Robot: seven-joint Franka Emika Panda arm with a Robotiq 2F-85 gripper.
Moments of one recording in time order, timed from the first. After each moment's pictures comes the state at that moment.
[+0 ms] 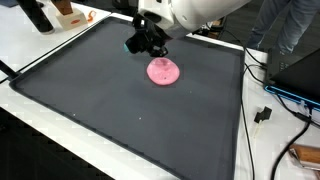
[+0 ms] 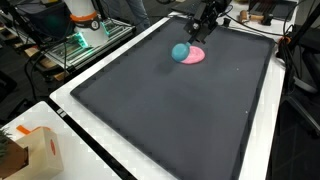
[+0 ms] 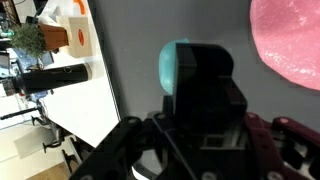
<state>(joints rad) 0.37 0.61 0.05 -1.52 -0.66 1.58 0.90</state>
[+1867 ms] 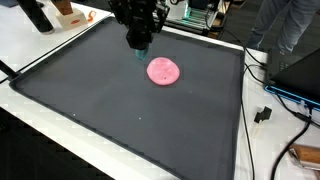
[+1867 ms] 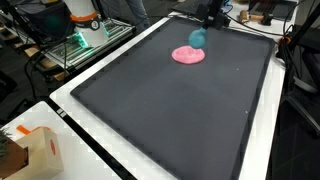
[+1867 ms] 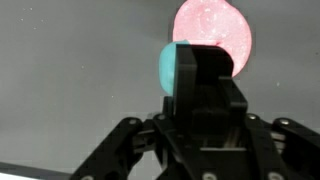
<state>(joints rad) 0.15 0.42 0.07 -1.58 -0.10 1.84 0.07</state>
